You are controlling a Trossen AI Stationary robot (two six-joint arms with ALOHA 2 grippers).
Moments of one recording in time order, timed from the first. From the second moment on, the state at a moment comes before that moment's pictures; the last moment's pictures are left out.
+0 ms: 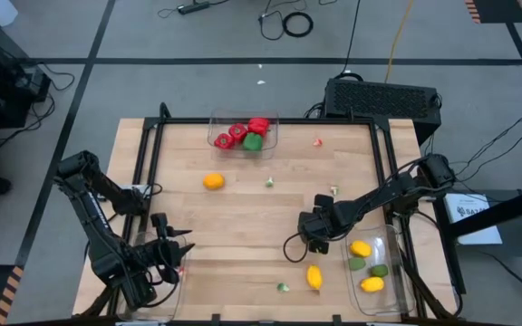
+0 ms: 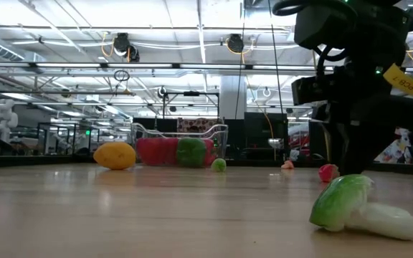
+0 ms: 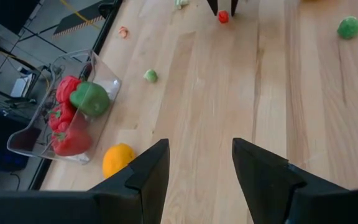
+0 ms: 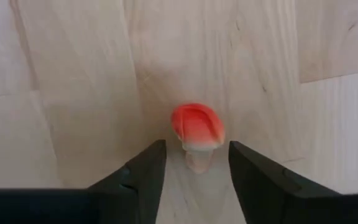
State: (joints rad) left arm -1.01 1.50 1.28 -1.34 -0.91 -1.04; right arm 0.32 1.70 0.89 -0.61 0.23 0.48
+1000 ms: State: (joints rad) left arm -1.01 1.50 1.28 -1.34 -0.92 -1.04; right arm 0.33 1.66 0.94 -0.61 0.19 0.48
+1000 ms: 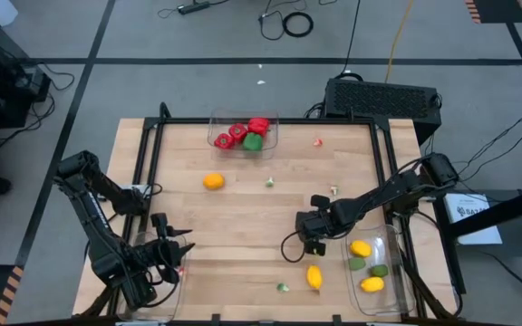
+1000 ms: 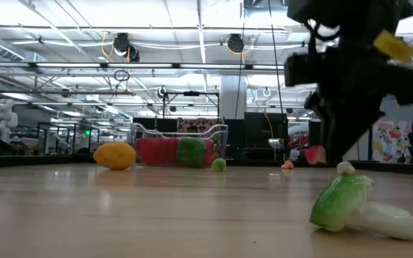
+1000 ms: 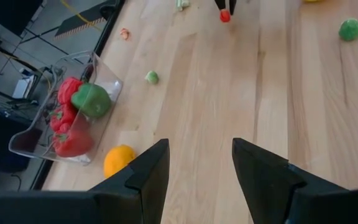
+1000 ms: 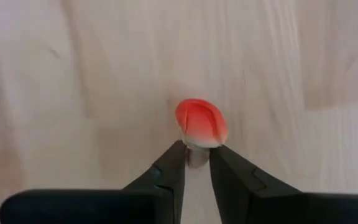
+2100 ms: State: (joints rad) left arm -0.79 1.54 1.23 -0.36 -1.11 -0.27; right arm 0.33 1.65 1.35 -0.26 0.10 -0.04
